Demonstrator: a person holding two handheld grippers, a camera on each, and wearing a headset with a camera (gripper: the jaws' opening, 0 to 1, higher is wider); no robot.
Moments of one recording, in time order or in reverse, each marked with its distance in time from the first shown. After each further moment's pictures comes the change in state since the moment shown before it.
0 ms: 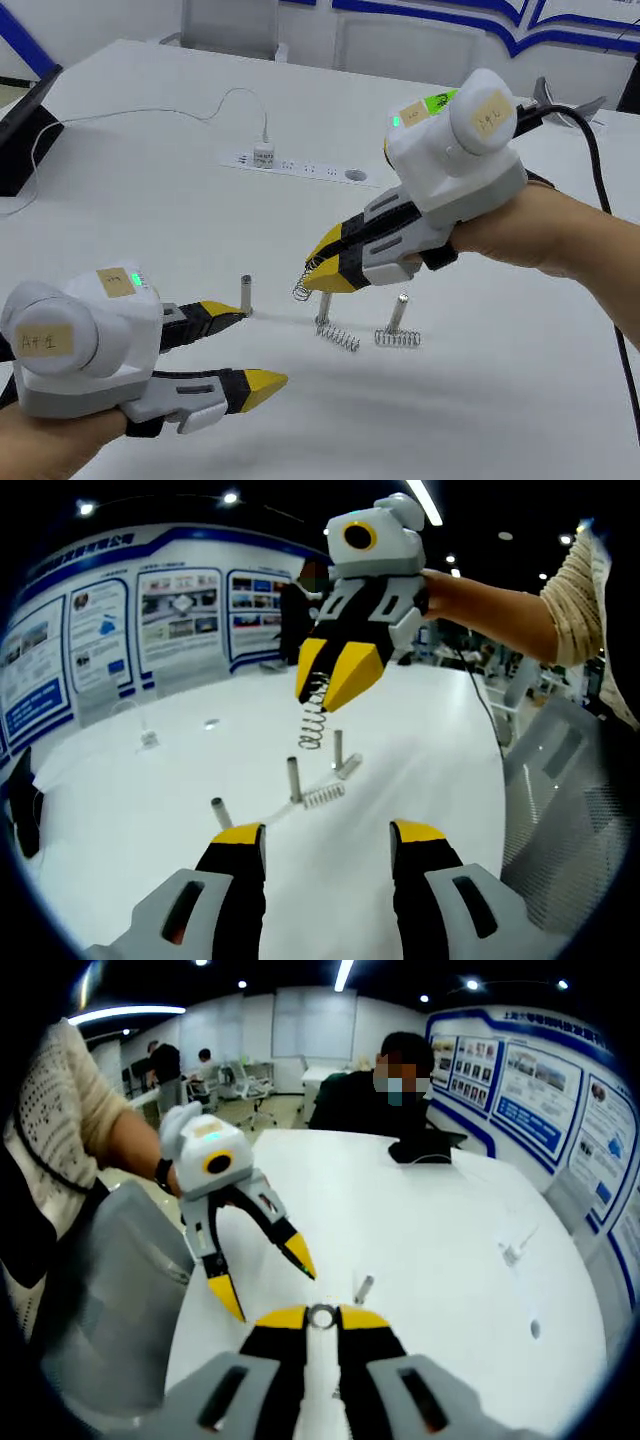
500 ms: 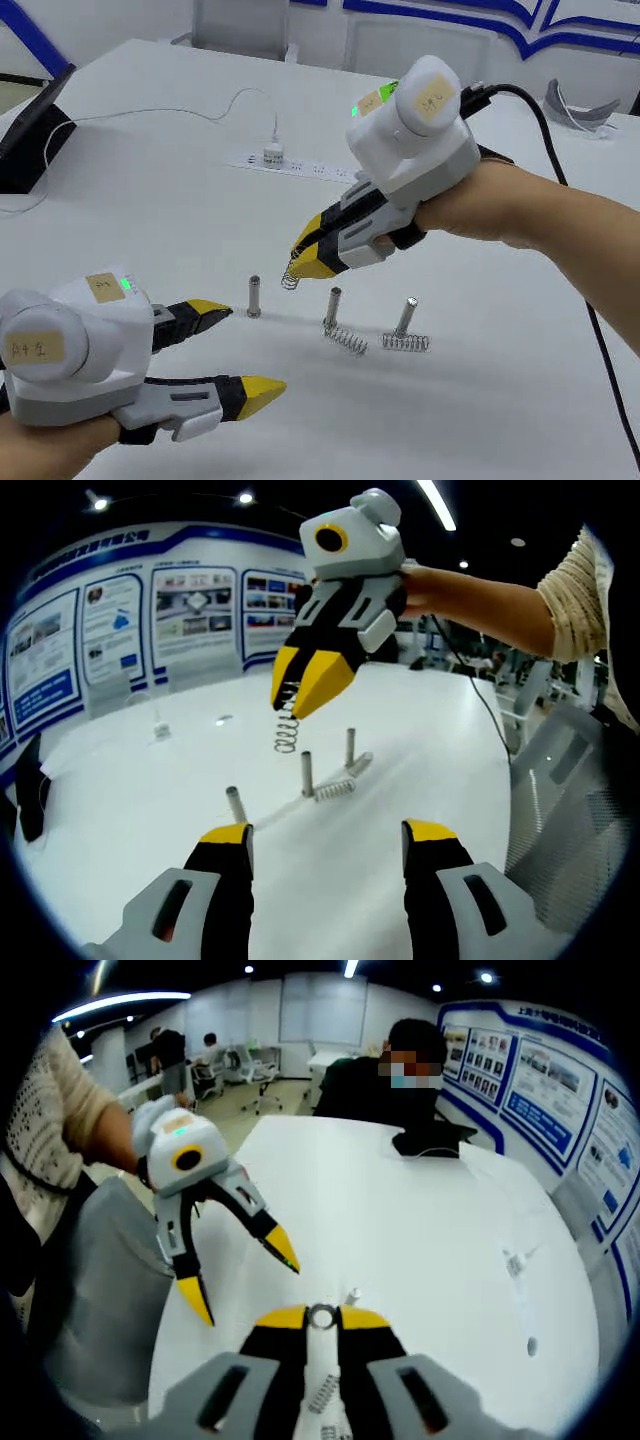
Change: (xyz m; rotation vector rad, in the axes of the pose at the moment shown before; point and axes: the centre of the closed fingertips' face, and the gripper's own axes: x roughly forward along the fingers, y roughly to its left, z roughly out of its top) left arm -0.008 0.008 -0.004 -0.038 -0.014 0.046; right arm 0.026 -0.022 0.008 -0.032 0.071 0.023
